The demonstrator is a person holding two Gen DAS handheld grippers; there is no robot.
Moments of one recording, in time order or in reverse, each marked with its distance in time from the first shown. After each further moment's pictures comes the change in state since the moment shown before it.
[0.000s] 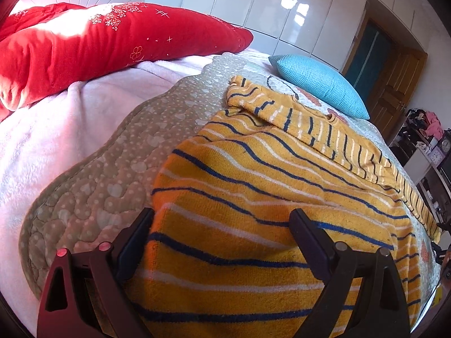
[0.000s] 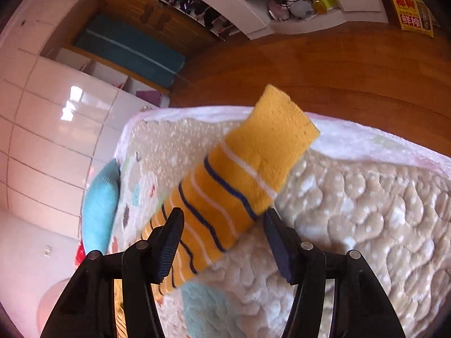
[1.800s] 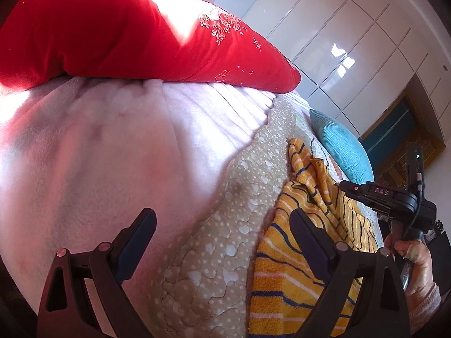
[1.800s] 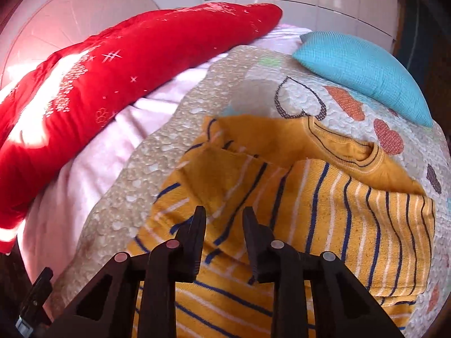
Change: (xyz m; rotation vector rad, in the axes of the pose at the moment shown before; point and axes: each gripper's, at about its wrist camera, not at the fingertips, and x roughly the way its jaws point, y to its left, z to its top) left arm -0.033 0.121 0.039 -0.366 -0.068 -0.031; right arm 0.114 0.397 -0.500 -1.385 0.509 0.122
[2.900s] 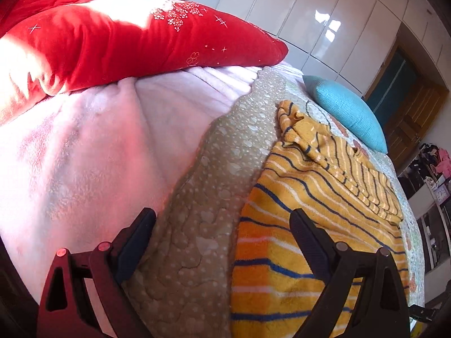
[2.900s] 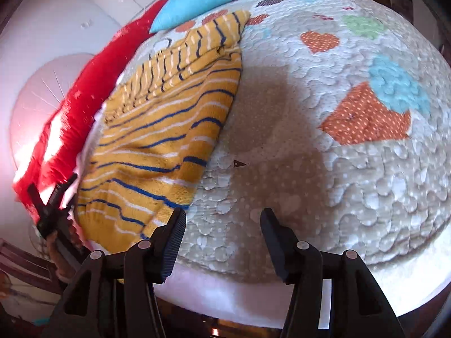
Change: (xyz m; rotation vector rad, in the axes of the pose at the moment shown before) left arm -0.004 -0.041 -0.032 0.211 0.058 0.065; right arm -0.190 -0.208 -0.319 0.541 0.030 0.199
